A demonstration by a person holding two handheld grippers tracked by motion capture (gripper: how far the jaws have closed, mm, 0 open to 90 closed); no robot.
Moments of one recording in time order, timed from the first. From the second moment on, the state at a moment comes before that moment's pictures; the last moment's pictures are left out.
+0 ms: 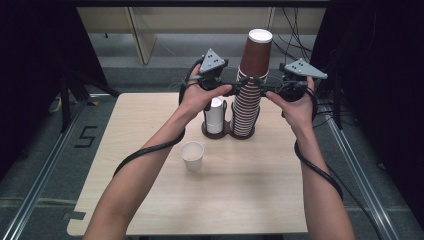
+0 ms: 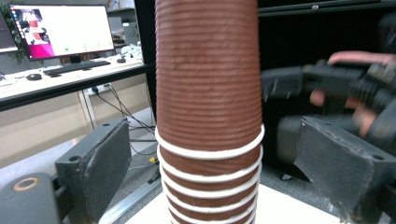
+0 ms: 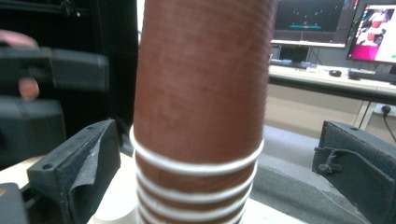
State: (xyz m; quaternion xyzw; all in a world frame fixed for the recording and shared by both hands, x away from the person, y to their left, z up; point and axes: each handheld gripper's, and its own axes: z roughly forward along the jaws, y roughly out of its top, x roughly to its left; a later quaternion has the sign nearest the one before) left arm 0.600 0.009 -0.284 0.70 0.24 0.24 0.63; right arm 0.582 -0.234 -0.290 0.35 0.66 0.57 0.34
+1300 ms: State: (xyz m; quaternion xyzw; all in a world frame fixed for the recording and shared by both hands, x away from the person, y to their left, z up) left arm 0.634 -0.030 -0.315 0.72 0.24 0.23 0.61; right arm 0.625 -0.201 -0.249 0.37 0.65 0.57 0.33
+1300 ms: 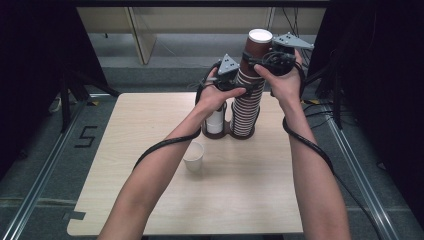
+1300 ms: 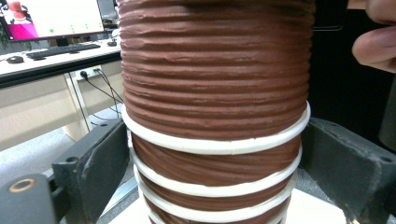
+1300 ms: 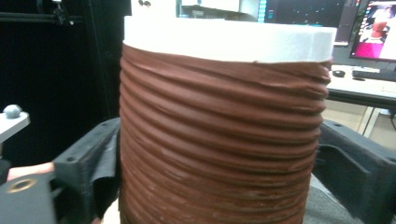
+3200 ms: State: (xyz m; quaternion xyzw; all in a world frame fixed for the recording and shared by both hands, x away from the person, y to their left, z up) left arm 0.616 -0.009 -0.303 0.73 0.21 0.26 0.59; right arm 0.583 -0.232 -0.179 0.35 0.54 0.68 0.35
